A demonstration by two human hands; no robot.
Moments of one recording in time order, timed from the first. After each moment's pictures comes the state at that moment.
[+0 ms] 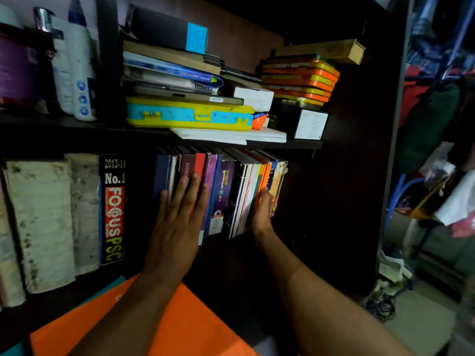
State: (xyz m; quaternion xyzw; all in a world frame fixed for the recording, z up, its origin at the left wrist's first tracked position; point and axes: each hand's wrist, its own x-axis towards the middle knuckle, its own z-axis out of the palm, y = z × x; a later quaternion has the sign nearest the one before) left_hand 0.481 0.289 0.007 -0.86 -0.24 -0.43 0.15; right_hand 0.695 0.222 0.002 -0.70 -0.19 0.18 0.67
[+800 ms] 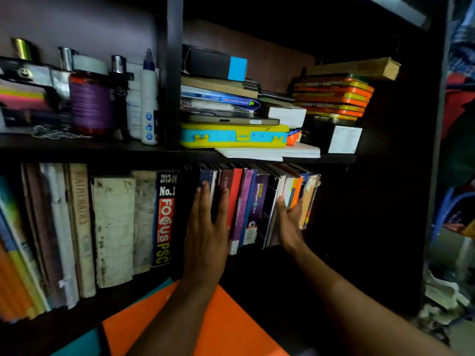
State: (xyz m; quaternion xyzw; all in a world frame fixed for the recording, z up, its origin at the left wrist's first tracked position) left_hand 0.472 0.289 0.014 -0.81 -0.32 -0.49 0.05; right_hand 0.661 0.222 0.028 -0.70 -0.30 0.11 0.65
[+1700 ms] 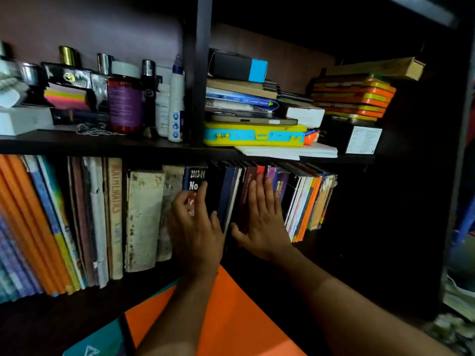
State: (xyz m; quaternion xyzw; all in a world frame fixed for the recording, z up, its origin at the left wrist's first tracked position) left_hand 0.429 0.286 0.028 -0.68 -0.40 -0.62 0.00; right_hand 0.586 0.236 0.031 -0.70 -0.60 -0.29 0.23
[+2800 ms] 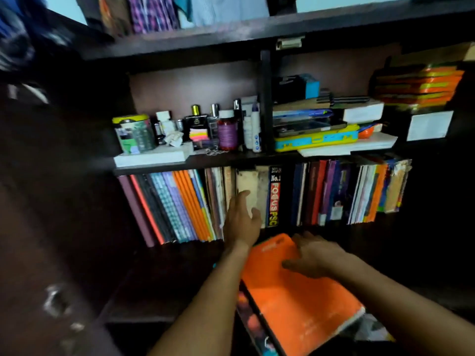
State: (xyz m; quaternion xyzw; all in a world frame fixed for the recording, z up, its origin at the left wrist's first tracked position) left_hand 0.308 0.251 0.061 -0.75 -0.46 -0.46 -0.14; right_hand 0.461 0.131 0.069 -0.77 -0.64 0.07 0.00
